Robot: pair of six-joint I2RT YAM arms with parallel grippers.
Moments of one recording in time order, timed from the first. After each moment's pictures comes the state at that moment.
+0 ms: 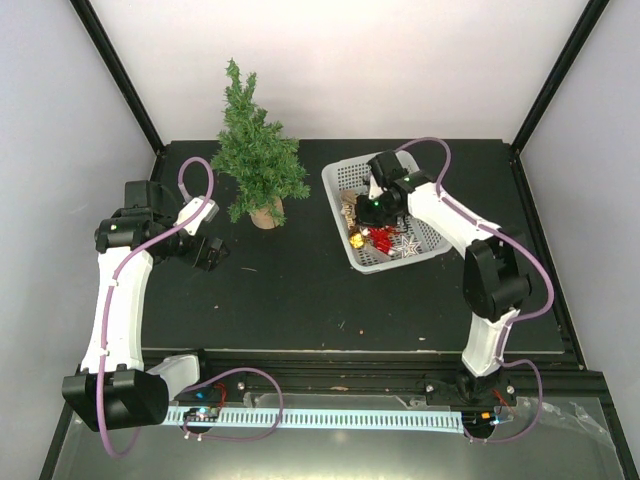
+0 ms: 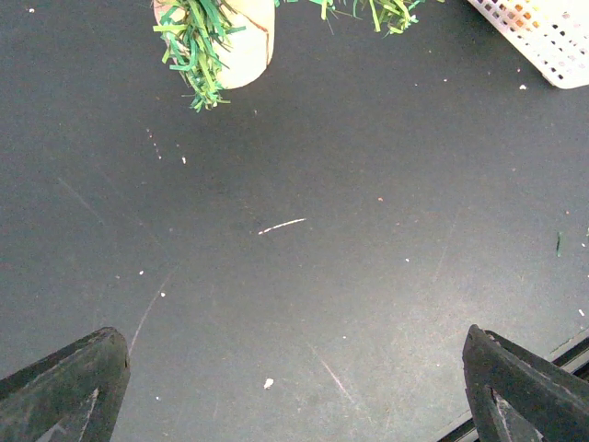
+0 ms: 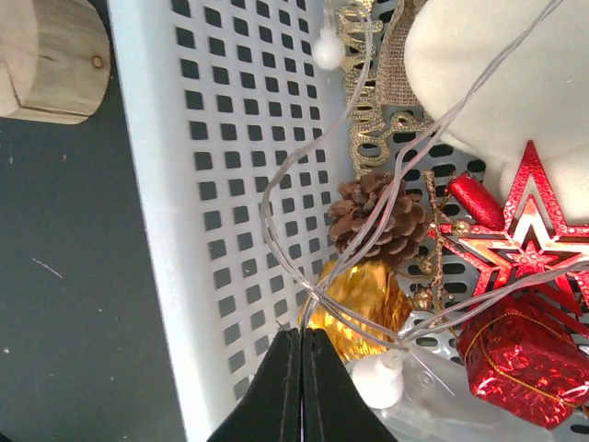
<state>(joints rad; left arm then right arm) 0.14 1.12 1.21 -1.19 0.42 0.50 0.47 1.87 1.51 -0.77 -0.27 0.47</state>
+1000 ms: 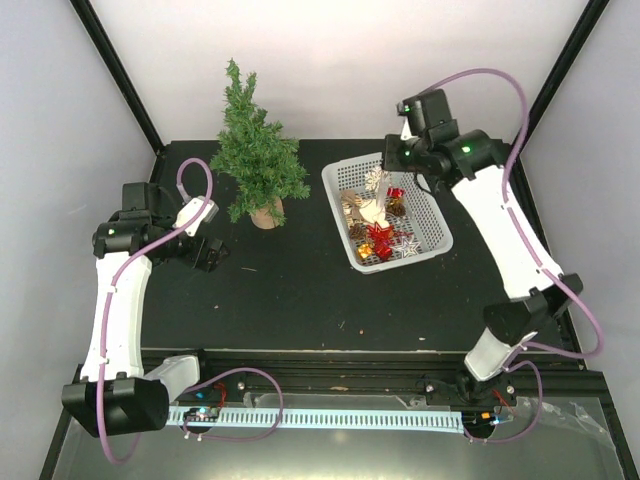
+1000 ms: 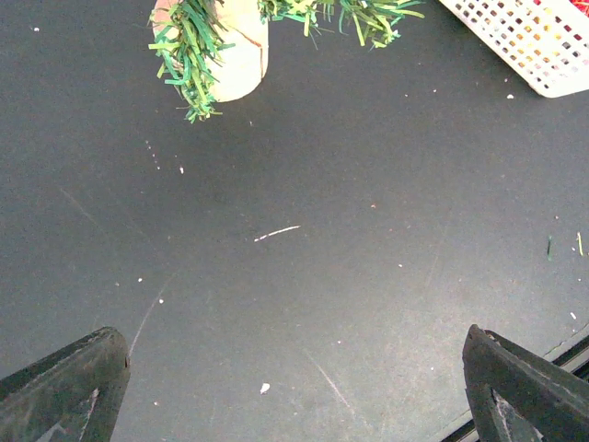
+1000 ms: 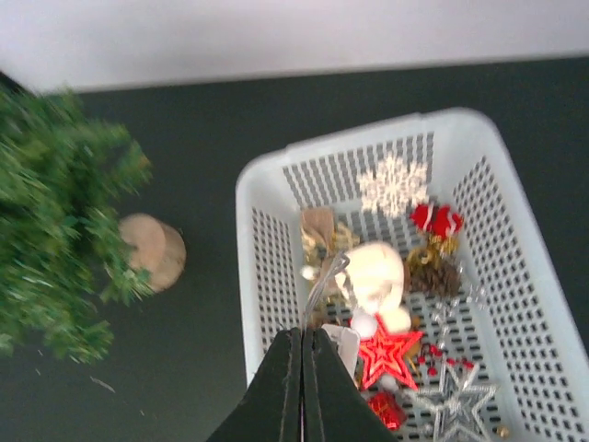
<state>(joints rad) 0.14 1.09 1.21 -1.19 0.44 0.49 0.47 1.70 2.00 -1.09 0.05 0.40</state>
